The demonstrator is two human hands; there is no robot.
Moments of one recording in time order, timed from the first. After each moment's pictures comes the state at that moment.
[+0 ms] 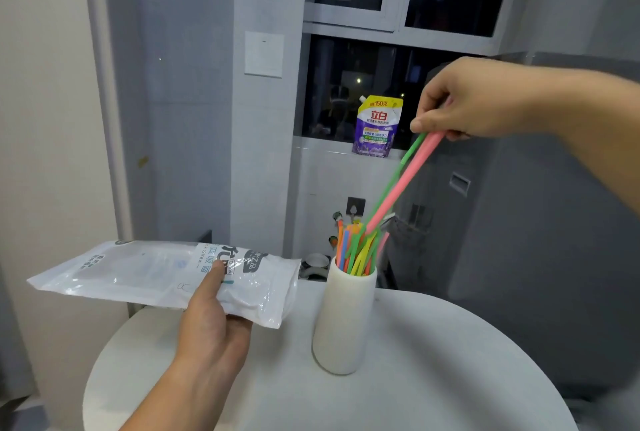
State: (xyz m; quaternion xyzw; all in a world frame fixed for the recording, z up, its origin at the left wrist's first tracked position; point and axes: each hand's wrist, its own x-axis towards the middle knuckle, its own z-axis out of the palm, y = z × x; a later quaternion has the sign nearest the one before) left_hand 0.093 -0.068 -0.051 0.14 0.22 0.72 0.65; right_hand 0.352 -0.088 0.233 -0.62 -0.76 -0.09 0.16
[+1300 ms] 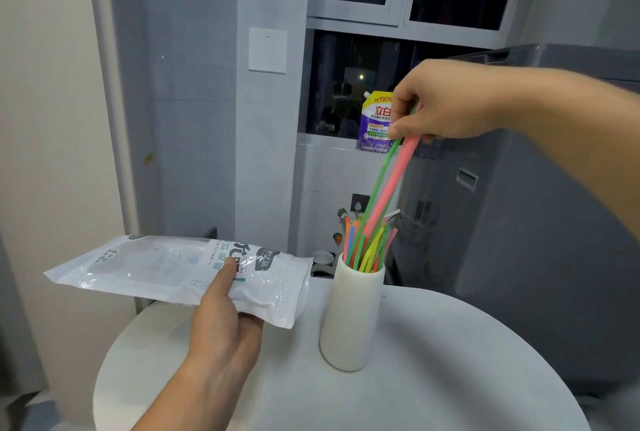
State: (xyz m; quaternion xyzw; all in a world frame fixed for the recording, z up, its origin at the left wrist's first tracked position) left_hand 0.095 -0.069 -0.054 0.14 0.22 0.71 0.65; right_hand 0.327 -0.063 0.225 -0.59 -0.79 -0.15 0.10
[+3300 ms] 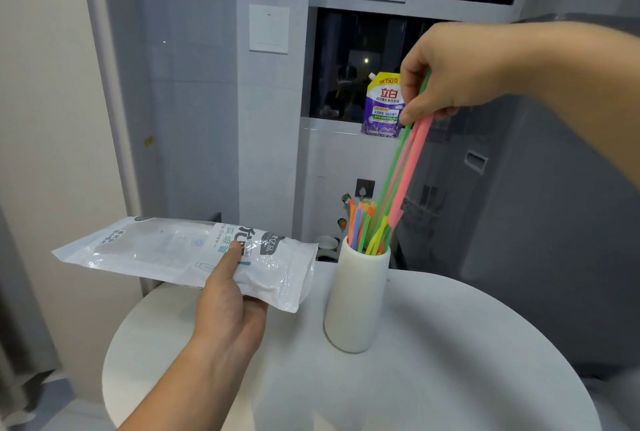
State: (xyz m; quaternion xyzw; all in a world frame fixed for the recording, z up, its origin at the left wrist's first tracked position) left_hand 0.096 -0.069 -0.055 0.15 0.24 0.70 0.65; right_hand 0.334 -0.048 0.229 -0.60 -0.79 -0.10 0.10
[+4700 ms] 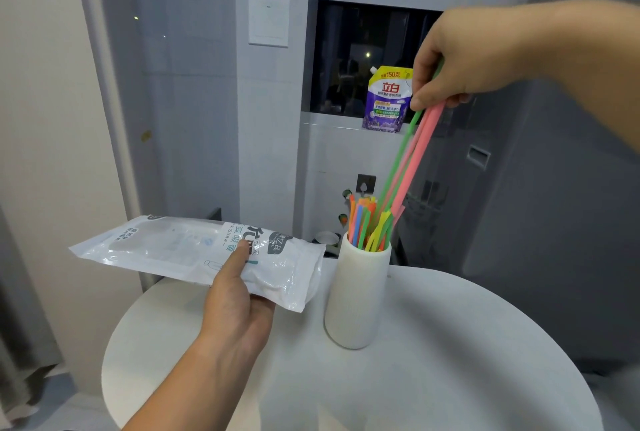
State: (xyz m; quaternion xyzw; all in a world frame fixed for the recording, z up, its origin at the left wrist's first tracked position) left_hand 0.102 -0.064 -0.064 0.16 0.24 0.69 0.67; right_hand 0.339 -0.050 0.235 -0.62 -0.78 -0.10 0.10
